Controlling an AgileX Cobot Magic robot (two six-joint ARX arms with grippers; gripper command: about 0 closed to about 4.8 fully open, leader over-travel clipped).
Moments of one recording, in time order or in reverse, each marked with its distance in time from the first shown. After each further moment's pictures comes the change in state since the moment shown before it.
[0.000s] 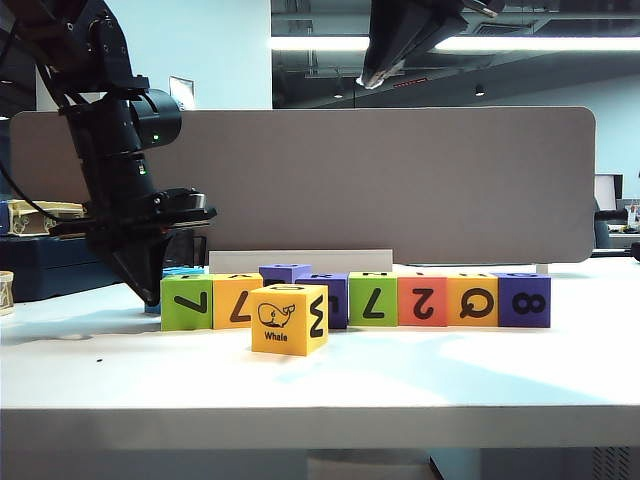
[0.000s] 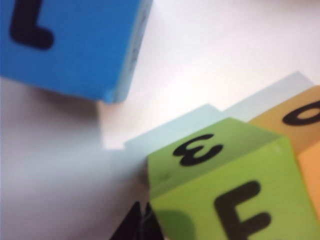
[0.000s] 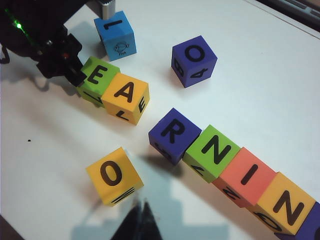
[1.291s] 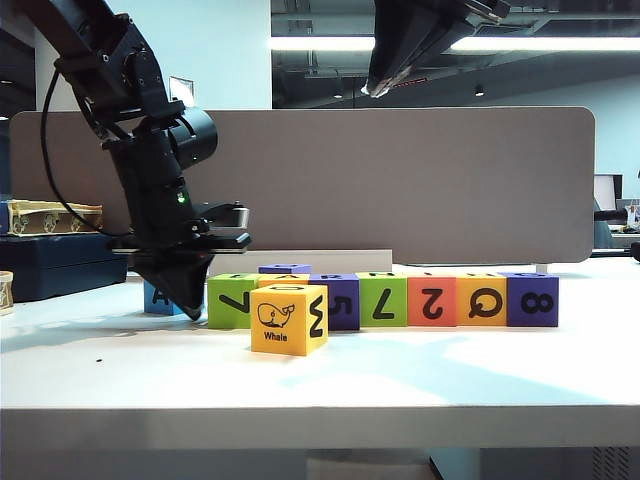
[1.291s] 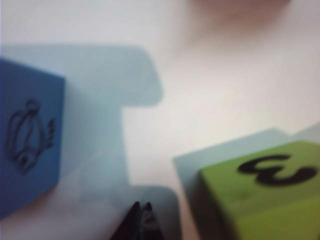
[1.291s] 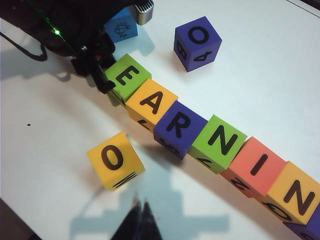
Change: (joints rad) left arm -0.069 0.074 0.005 0.163 -0.045 0.122; right arm 0.003 0.000 0.000 -0.048 0.000 0.000
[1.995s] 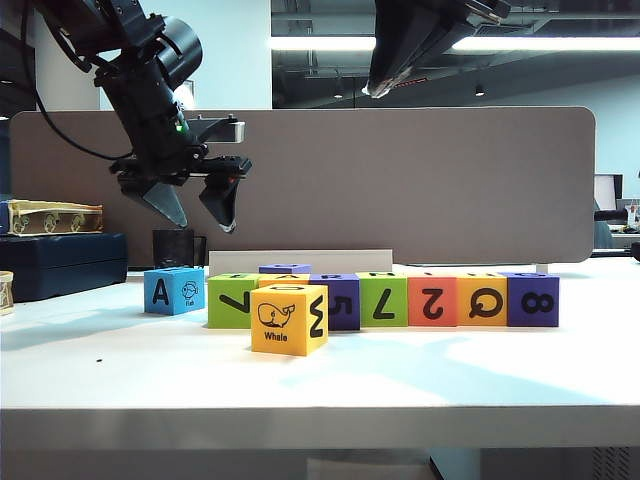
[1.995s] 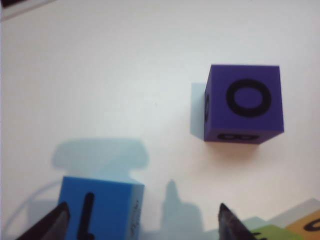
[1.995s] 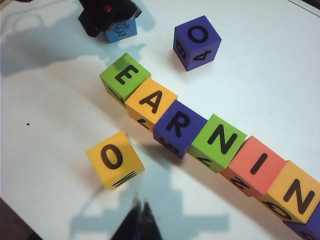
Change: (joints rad) left arm 0.010 -0.146 -0.001 0.196 -0.049 0.038; right arm 0.000 0.000 0.000 -0.003 0.000 0.000
